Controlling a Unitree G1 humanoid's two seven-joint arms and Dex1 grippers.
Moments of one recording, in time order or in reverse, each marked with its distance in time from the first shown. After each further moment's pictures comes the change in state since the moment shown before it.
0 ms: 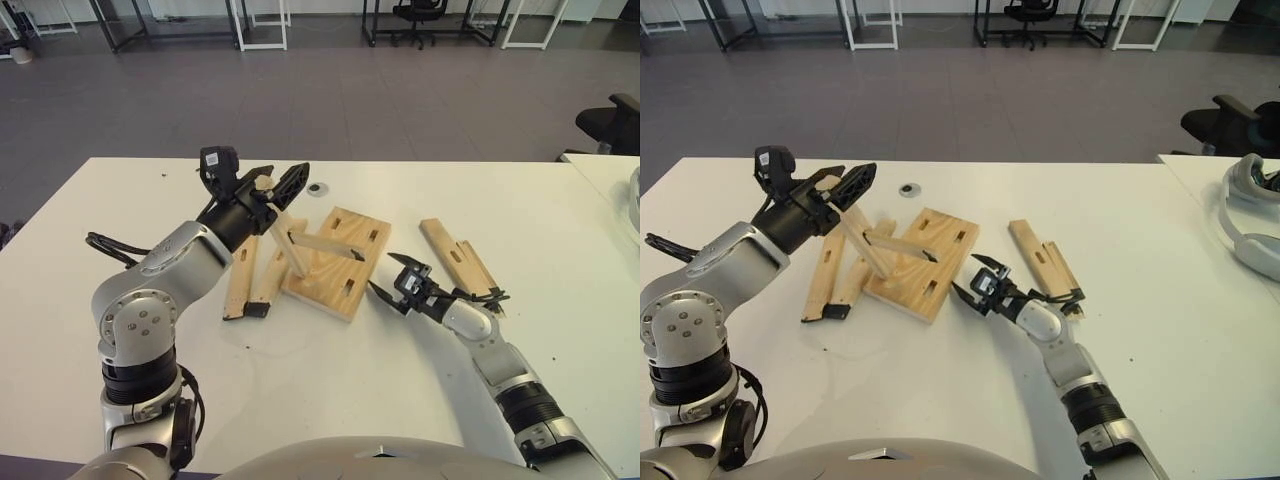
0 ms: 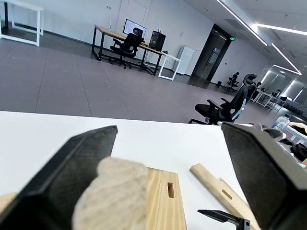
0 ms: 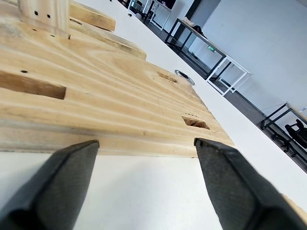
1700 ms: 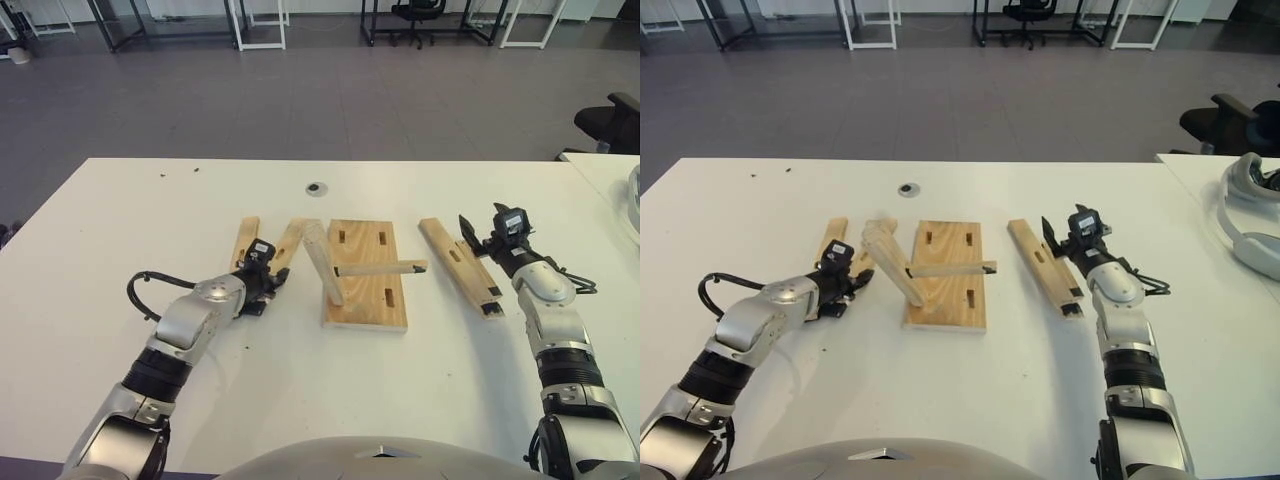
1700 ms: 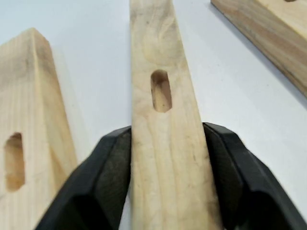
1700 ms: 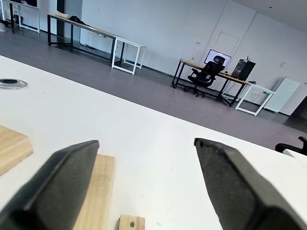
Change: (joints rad) left arm 0.114 0.156 -0.471 0.530 0.781 -0.246 -0.402; right arm -0.161 -0.050 -0.404 0.144 0.312 0.199 -0.081
